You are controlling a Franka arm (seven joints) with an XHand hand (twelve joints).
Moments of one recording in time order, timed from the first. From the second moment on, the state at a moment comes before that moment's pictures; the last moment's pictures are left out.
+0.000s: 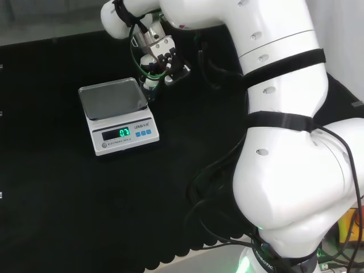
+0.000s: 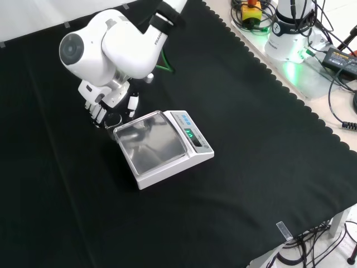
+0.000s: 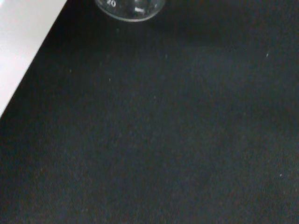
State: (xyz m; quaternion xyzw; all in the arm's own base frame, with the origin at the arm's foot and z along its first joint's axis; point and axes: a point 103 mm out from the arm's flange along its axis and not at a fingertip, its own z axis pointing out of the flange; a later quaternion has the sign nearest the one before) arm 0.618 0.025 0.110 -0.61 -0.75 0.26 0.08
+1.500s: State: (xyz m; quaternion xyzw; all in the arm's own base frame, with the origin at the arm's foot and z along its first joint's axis) arm 0.601 0.010 0.144 -0.62 -0.73 0.27 0.08
